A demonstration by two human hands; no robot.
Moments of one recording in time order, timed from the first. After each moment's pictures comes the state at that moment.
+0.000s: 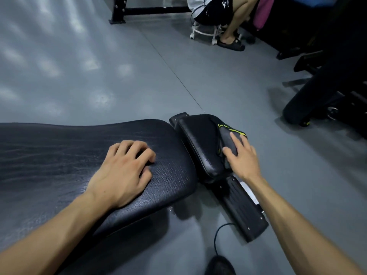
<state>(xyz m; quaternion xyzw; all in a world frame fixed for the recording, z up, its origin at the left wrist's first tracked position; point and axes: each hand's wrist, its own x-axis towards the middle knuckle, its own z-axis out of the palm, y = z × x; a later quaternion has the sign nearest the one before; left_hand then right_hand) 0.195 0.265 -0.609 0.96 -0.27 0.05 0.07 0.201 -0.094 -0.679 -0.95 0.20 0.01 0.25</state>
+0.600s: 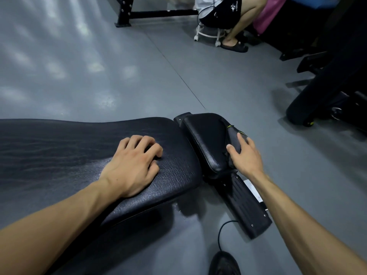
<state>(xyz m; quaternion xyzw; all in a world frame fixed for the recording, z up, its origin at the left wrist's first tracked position) 0.202 0.268 -0.613 0.96 -0.29 0.05 0.05 0.198 -0.083 -0.670 -0.94 0.25 0.03 0.25</state>
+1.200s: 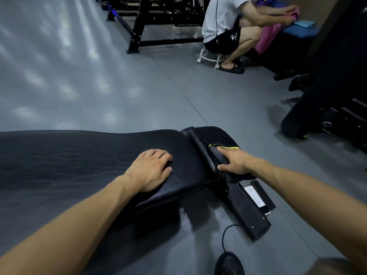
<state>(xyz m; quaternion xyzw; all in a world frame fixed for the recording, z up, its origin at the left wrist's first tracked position) 0.185 0.278 -0.581 0.95 -0.29 -0.07 0.03 0.201 -0.055 -0.596 -0.97 0.00 0.24 0.03</state>
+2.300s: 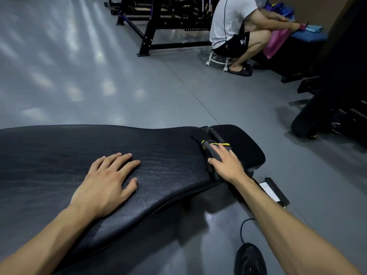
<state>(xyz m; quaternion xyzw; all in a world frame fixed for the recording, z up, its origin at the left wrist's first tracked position) 0.110 0.461 -0.567 0.98 -0.19 0.02 0.01 0.149 0.088 -0.609 -0.95 0.12 0.10 0.28</state>
